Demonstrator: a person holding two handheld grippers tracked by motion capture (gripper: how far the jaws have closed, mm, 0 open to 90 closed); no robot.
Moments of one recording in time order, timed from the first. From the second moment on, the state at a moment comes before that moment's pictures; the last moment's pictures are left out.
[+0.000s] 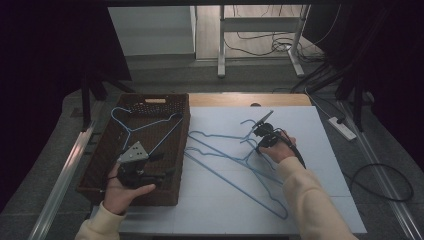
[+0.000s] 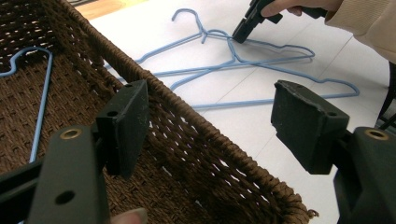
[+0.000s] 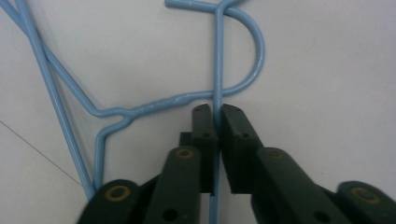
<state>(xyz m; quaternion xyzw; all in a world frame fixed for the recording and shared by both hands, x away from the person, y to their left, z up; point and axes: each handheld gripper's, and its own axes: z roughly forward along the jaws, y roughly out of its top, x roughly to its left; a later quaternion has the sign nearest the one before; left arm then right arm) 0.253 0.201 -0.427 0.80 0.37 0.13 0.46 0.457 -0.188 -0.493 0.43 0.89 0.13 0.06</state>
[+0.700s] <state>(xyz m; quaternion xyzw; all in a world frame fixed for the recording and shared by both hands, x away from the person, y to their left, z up) 0.249 0.194 -0.422 0.80 0.36 0.13 0.47 0.449 -0.207 -0.462 0.48 0.85 0.23 -0.02</state>
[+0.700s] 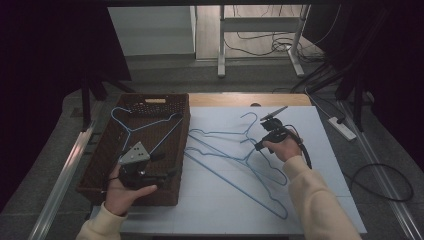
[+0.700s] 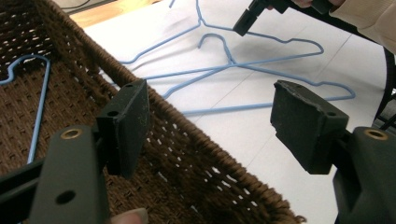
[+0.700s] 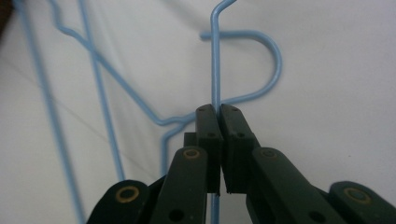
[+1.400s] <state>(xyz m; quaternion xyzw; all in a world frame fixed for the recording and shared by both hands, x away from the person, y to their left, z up) 0.248 0.172 -0.411 0.80 0.33 0.13 0.47 0.413 -0.237 -0.399 0.47 0.78 0.42 -0.07</state>
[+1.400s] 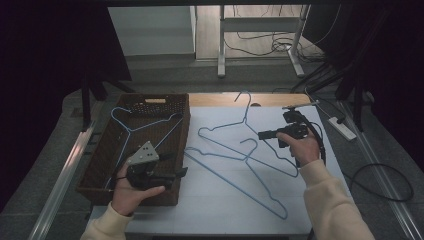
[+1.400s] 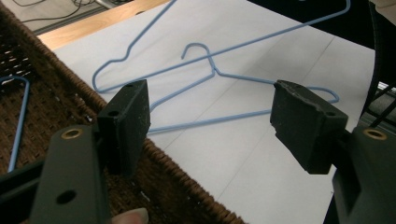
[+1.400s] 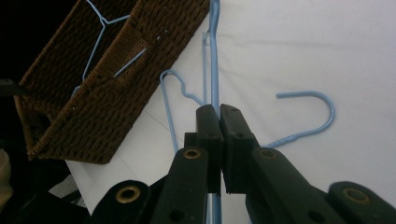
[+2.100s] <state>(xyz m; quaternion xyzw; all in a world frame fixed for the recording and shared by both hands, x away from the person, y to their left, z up) 0.289 0.102 -0.393 0.80 0.33 0.07 0.49 0.404 -0.220 -0.385 0.48 0.73 0.48 -0.04</state>
